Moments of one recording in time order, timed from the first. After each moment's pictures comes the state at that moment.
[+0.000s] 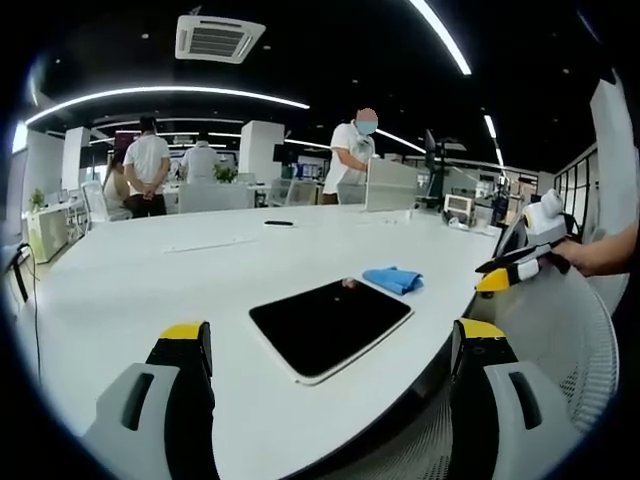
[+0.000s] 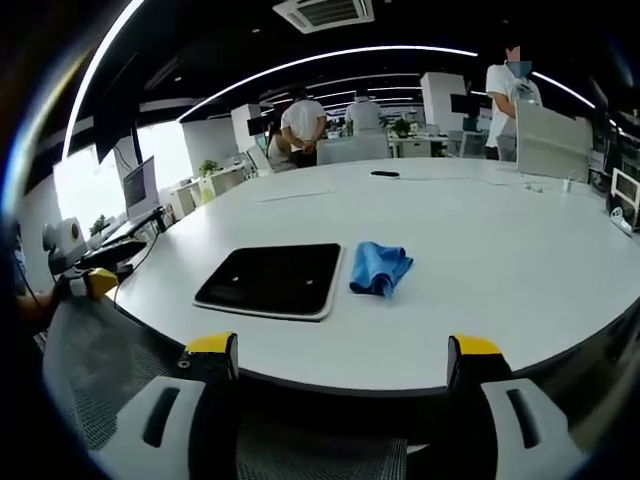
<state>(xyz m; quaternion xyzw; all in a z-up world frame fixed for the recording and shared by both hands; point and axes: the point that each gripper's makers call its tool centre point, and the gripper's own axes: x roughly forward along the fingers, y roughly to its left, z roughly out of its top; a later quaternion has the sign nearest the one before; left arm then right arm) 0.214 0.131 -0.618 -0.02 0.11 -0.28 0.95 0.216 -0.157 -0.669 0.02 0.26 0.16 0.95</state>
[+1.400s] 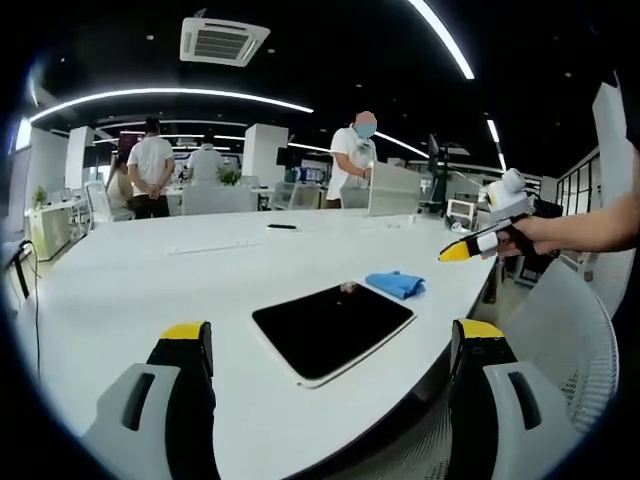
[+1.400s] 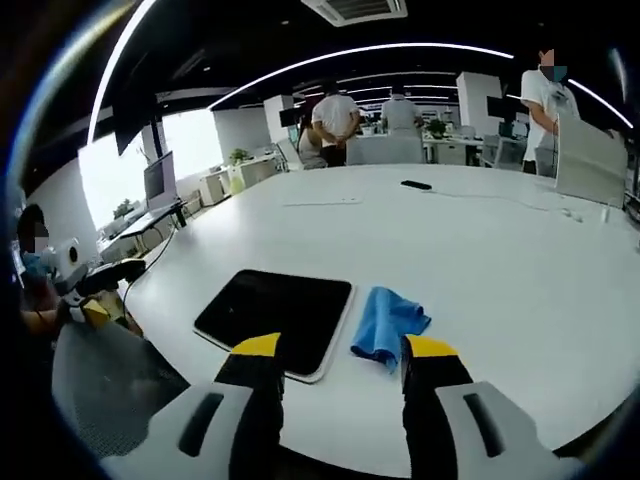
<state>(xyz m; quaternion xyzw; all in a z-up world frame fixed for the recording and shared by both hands) 0.215 0.135 -0.617 -0.02 0.10 -0.27 0.96 0.296 -0.130 -0.645 0.00 0.27 0.24 0.93</state>
